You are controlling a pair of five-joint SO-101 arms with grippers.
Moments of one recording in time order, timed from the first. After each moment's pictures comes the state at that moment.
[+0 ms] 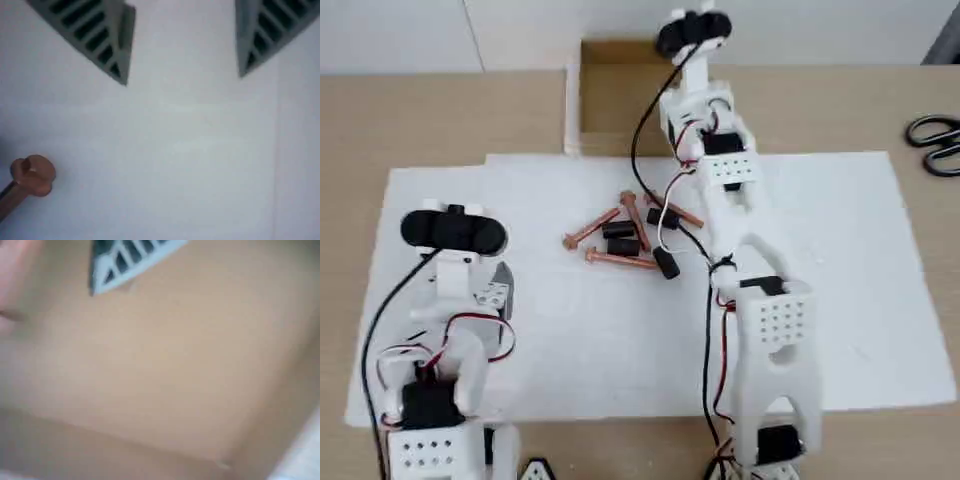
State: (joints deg) left arm -9.5 -77.5 68.9 60.0 -6.8; right arm -12.6 45.2 -35.2 24.4 2.2
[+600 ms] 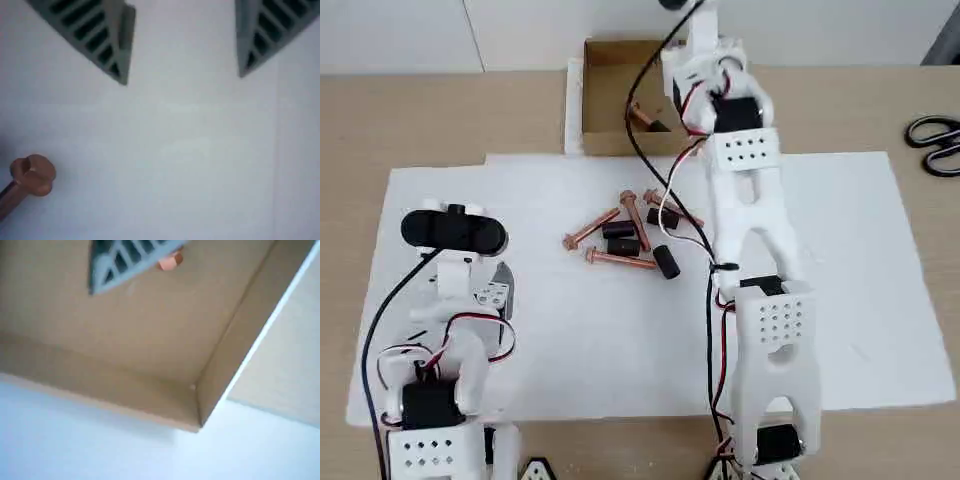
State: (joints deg) left arm -9.5 -77.5 68.9 60.0 -6.8; right arm -12.9 45.2 -66.8 54.1 2.2
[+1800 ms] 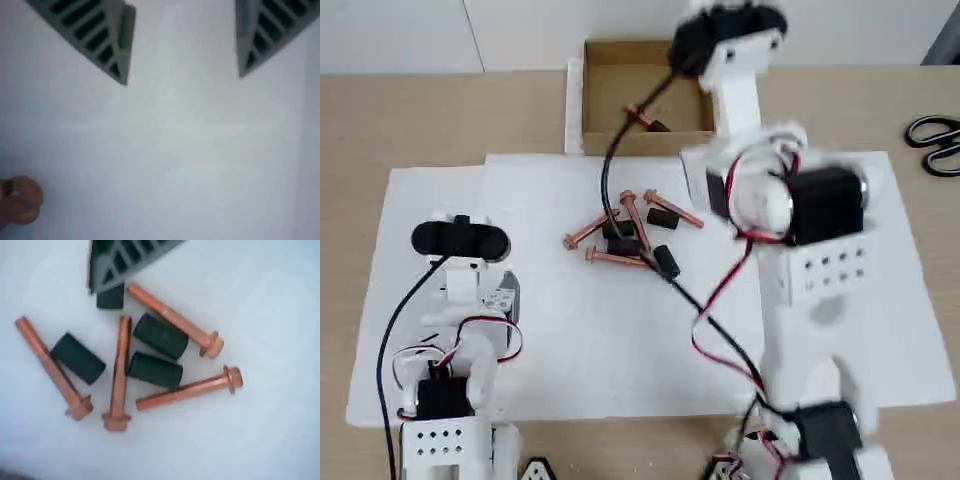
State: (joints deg) left arm -9.5 -77.5 80.0 50.2 -2.6; right arm -17.4 -14.1 -24.3 95.6 2.2
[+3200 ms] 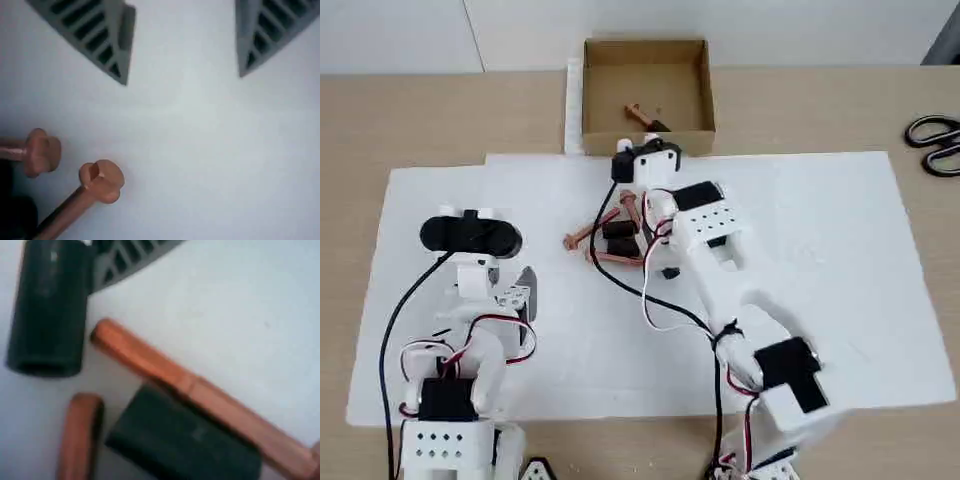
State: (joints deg) left arm -3.1 -77.5 75.2 55.2 2.4; right arm -23.1 8.8 9.8 67.9 2.2
